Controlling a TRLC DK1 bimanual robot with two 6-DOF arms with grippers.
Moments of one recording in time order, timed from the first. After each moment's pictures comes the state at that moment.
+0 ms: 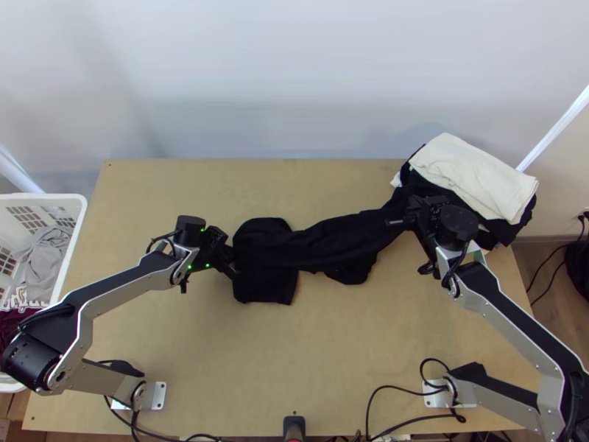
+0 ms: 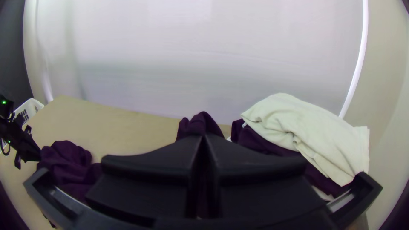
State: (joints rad) left arm -0.38 1.56 0.80 -0.03 0.21 0.22; right arm 0.31 1.21 0.73 0.25 0.17 0.01
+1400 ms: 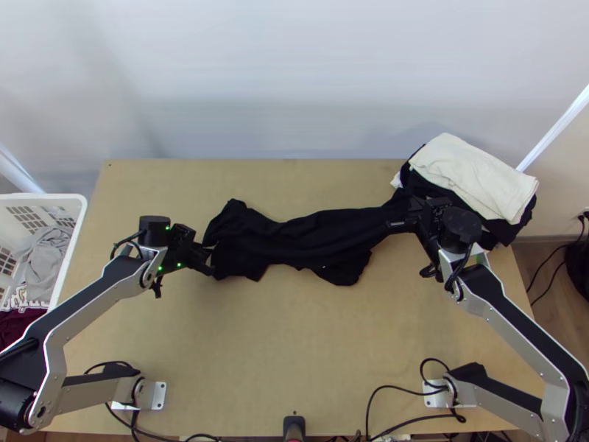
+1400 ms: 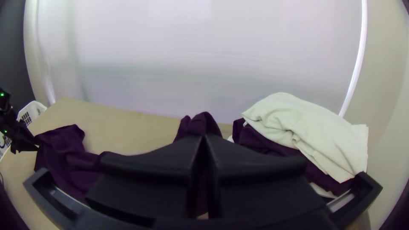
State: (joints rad) left arm -0.21 1.37 0.75 -0.17 0.21 0.21; right arm 0.31 1.17 0.73 0.21 0.17 0.03
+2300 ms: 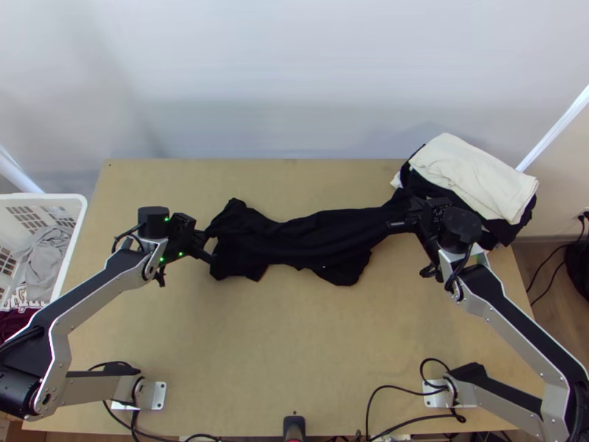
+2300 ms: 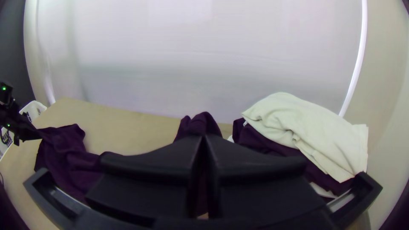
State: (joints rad) left arm -0.19 1.42 0.81 -0.06 0.22 0.20; right arm 0.31 1.17 0.73 0.20 0.17 0.03
